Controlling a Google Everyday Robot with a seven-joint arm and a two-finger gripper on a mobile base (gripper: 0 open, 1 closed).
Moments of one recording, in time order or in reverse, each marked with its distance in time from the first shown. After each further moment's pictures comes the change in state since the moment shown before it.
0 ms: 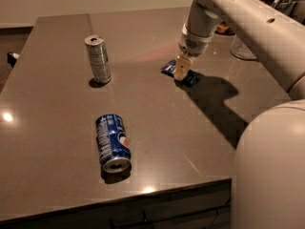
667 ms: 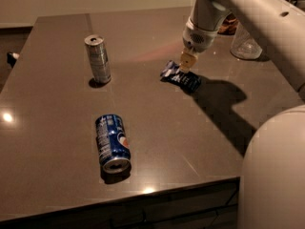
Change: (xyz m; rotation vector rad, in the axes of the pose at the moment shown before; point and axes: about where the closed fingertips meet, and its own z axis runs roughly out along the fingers) arm 0.002 0.010 -0.024 -0.011 -0.020 -0.059
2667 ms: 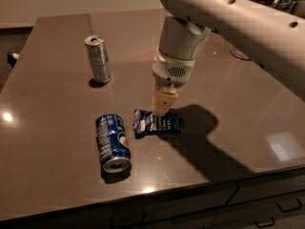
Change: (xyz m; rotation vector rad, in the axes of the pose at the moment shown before) arm -0.008 0.189 0.002 -0.315 0.026 -0.421
